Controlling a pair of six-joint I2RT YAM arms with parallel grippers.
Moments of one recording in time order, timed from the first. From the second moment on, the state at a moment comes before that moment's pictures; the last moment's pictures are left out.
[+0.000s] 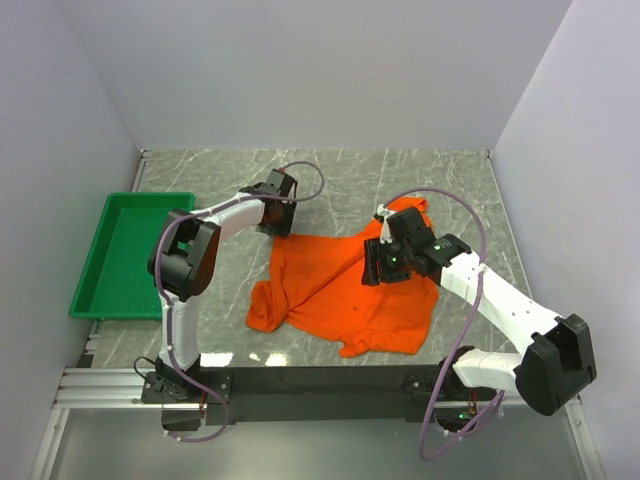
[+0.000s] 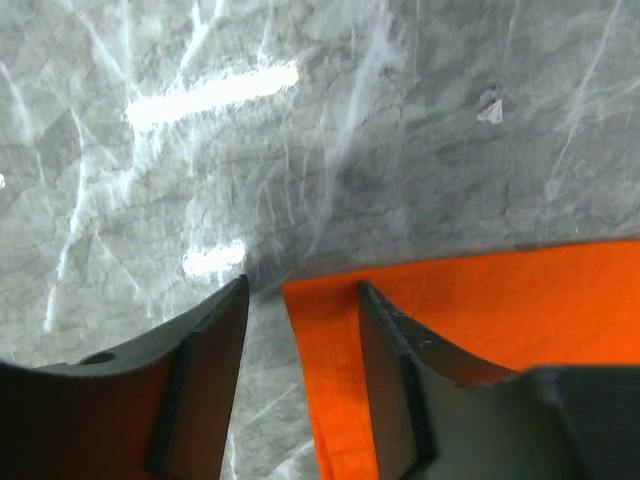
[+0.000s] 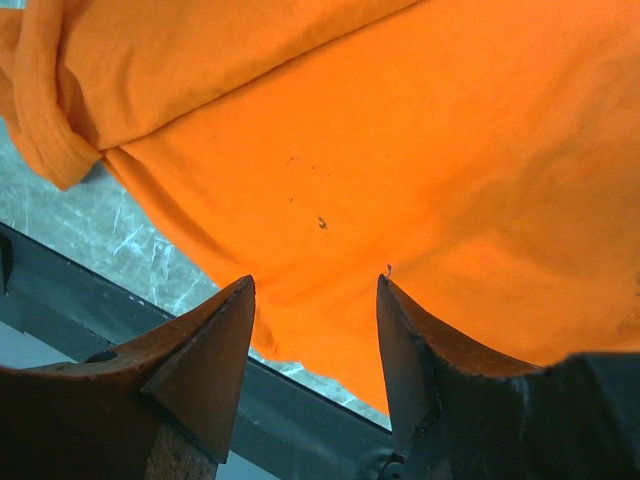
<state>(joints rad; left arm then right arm) -0.46 2.04 1.44 -0.48 -0.15 -0.20 0.53 1.21 0.91 -0.69 -0.18 0.35</state>
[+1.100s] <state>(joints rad) -0.48 1.97 1.40 -0.58 -0.08 -0.18 0.02 1.50 1.06 -0.35 -0.10 0.57</state>
